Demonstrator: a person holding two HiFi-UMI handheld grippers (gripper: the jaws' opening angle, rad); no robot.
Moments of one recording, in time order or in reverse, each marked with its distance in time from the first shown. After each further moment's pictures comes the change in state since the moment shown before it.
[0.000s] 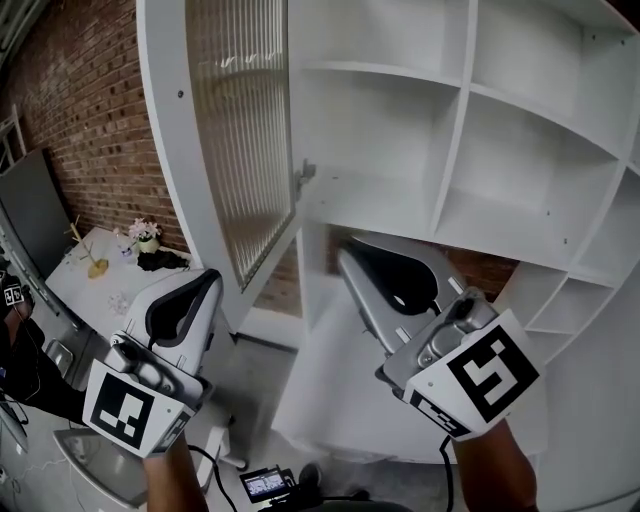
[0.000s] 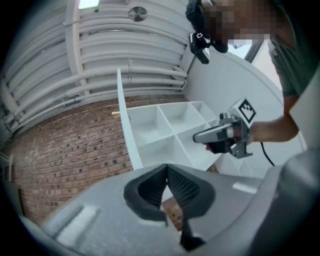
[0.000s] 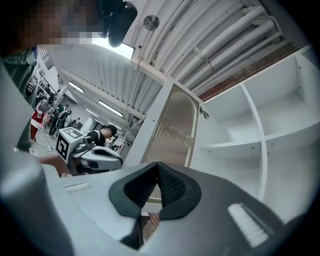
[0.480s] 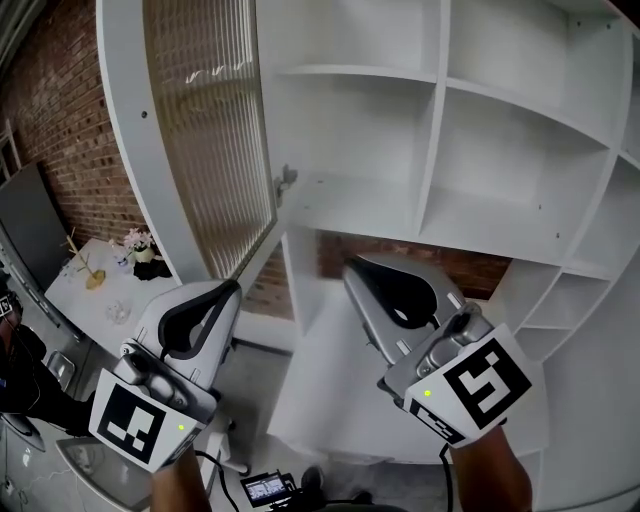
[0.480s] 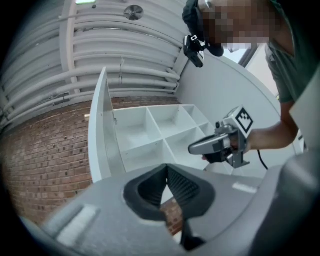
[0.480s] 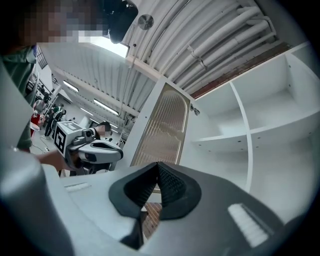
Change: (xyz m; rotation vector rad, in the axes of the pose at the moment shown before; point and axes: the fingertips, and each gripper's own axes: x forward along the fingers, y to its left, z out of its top) left arm 0.030 -0.043 0.018 -0.003 -0.018 -0.091; right arm -0.032 -0.022 -0.019 0.028 0.029 -0.046
